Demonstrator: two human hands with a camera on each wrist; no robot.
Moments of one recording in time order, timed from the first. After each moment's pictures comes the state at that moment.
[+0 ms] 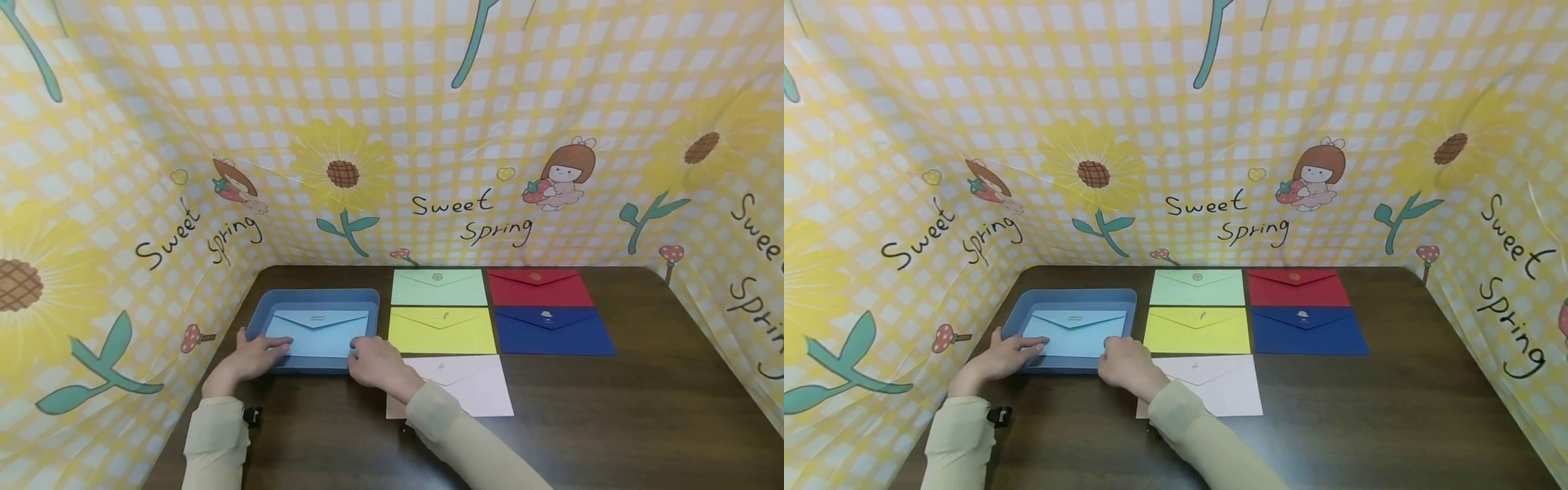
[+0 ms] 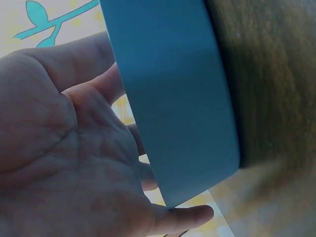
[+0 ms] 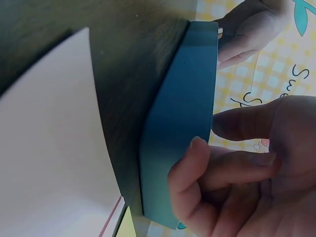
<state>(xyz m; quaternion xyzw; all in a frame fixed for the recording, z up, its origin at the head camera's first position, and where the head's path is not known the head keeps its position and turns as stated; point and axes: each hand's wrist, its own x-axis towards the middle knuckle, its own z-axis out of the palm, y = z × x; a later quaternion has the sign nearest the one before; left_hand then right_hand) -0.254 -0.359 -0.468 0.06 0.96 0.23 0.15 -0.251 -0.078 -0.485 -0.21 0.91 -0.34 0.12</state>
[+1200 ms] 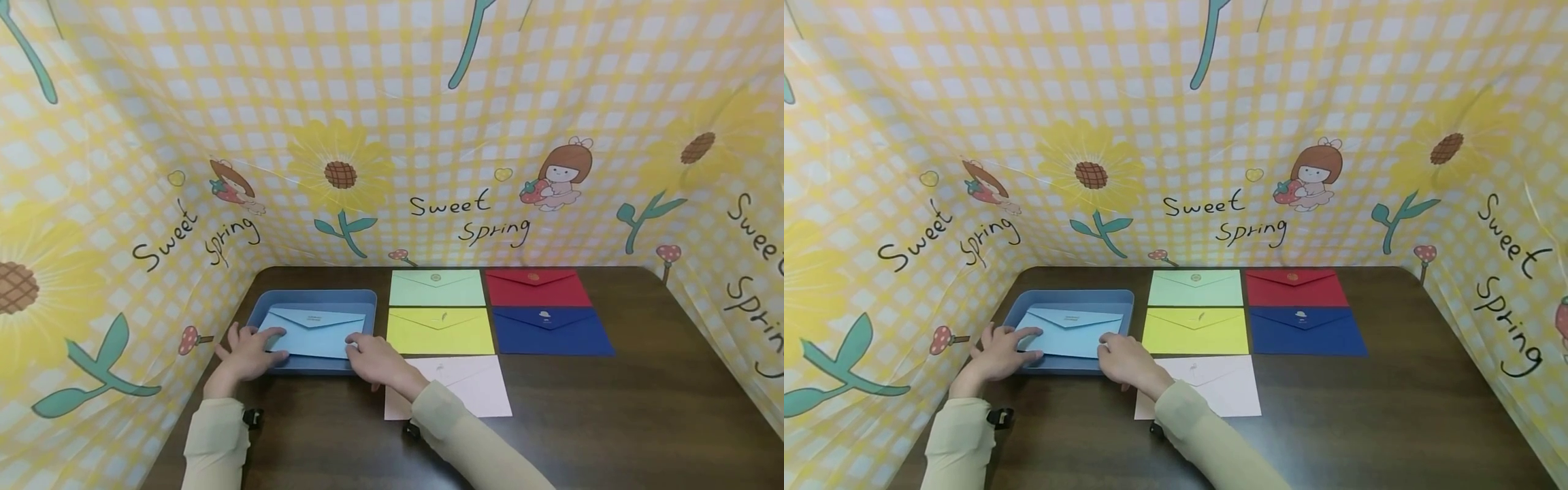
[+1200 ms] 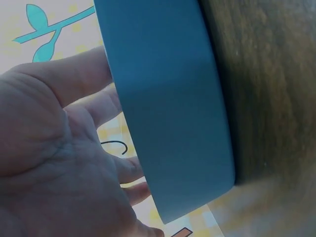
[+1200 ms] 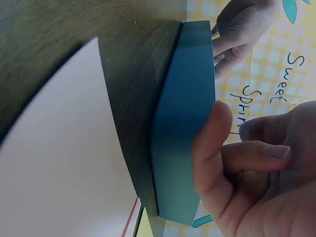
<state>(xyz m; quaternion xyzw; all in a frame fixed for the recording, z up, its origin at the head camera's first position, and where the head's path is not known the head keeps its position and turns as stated) -0.254 -0.359 -0.472 0.03 0.97 0.21 0.09 -0.253 -0.071 -0.488 -0.19 0.86 -0.44 0.17</state>
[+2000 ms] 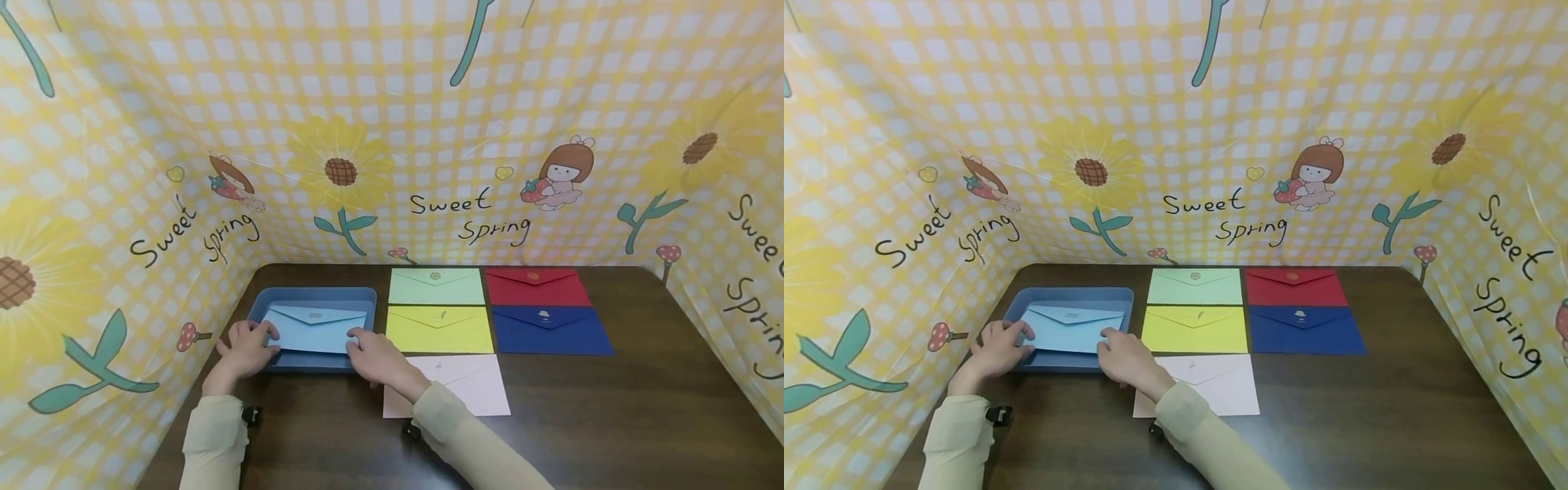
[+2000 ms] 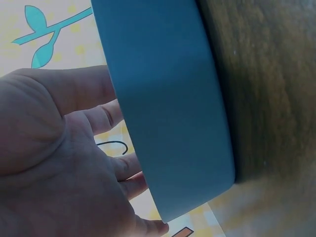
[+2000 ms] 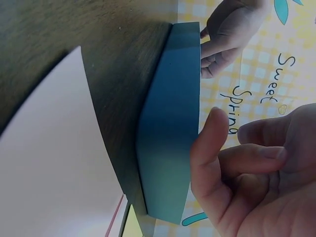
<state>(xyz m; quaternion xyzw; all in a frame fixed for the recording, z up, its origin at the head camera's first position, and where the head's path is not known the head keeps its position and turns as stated) -0.260 -0.364 -0.486 0.03 0.97 0.25 0.06 -0.249 -0.068 -0.482 -0.18 0.86 -0.45 0.16</state>
